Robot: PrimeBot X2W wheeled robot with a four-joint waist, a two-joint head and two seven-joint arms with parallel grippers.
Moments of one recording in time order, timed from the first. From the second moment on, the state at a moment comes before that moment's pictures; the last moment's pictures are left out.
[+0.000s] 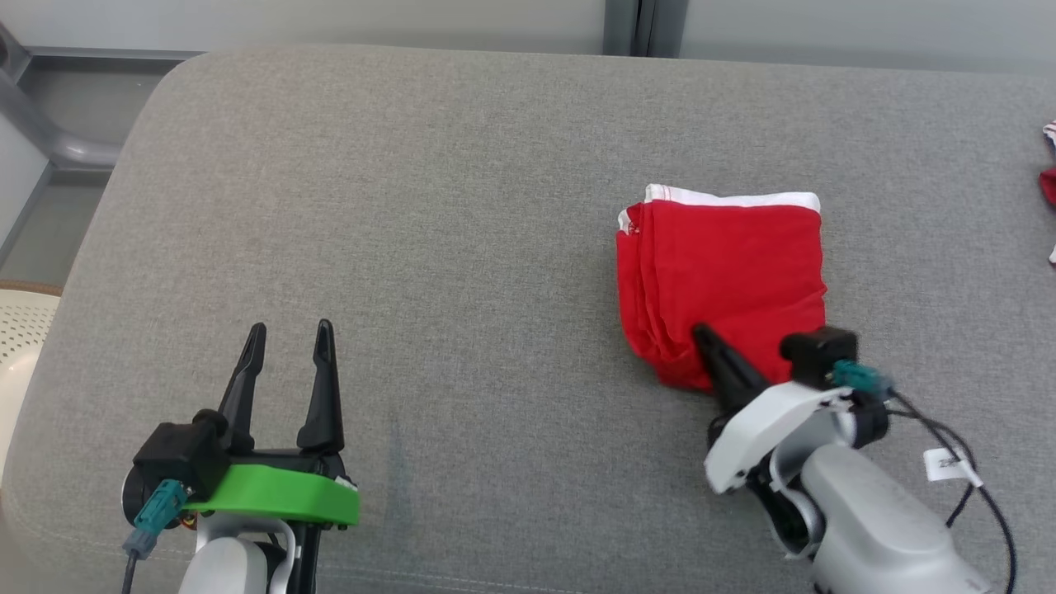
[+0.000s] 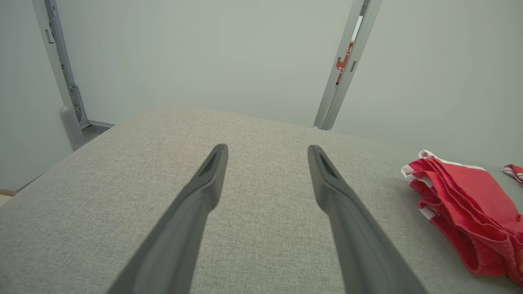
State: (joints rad) left arm -0.13 0.05 -0.08 0.19 -0.31 -0.13 -0.26; right arm -0.46 -0.21 0.53 0.67 0.63 0.13 -0.26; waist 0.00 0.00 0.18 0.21
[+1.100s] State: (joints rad) left arm -0.11 0.05 -0.01 0.19 -0.23 -0.13 -0.26; right arm -0.30 -0.21 0.22 0.32 0.46 0.13 -0.26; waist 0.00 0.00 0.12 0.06
